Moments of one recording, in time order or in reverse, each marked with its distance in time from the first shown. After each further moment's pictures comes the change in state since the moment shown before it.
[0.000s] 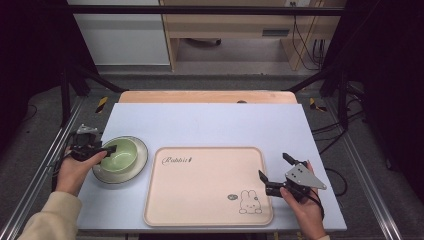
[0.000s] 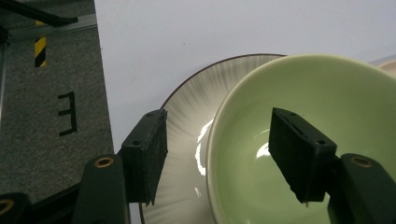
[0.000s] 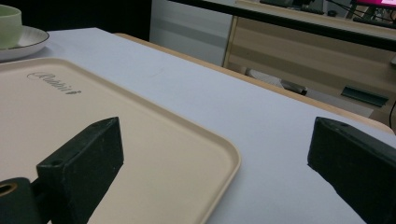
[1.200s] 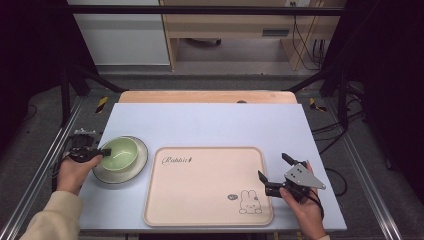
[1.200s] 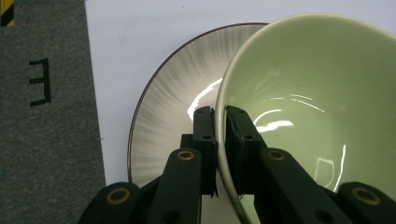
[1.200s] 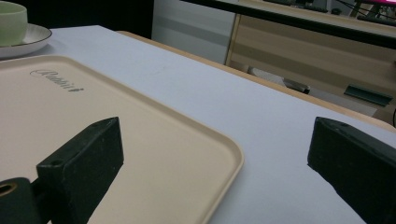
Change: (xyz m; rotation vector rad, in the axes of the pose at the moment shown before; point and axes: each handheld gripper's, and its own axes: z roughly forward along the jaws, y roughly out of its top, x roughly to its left) left arm 0.010 -0.010 0.005 0.076 -0.068 -0.113; right arm 0.001 -0.001 0.001 0.007 0.010 -0.003
